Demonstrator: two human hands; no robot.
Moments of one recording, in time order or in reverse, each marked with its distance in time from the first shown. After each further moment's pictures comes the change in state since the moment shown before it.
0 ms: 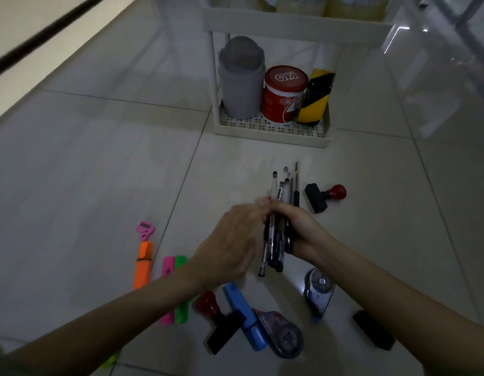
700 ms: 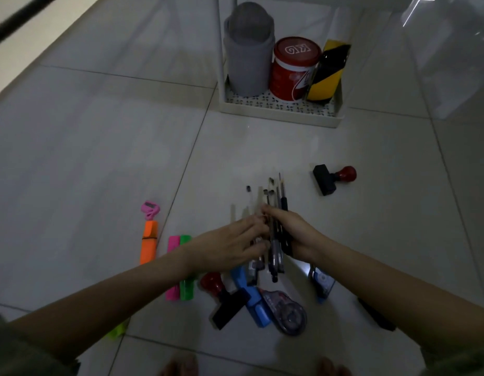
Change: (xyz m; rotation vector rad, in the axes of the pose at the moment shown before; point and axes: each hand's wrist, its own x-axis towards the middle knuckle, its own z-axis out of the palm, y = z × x) left_hand -0.023 -0.026 0.005 0.516 -0.193 0.638; right_hand 0.010 0.036 -0.012 -0.186 0.038 0.140
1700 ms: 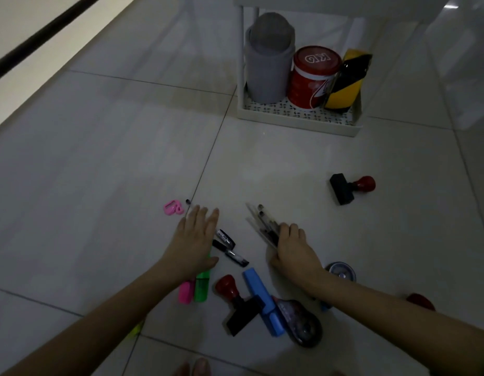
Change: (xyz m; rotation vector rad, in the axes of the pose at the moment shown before) left_hand -0.056 -0.006 -0.022 -0.121 -0.817 -0.998; right_hand 0.024 0.050 0.001 -1.736 0.385 -0.372
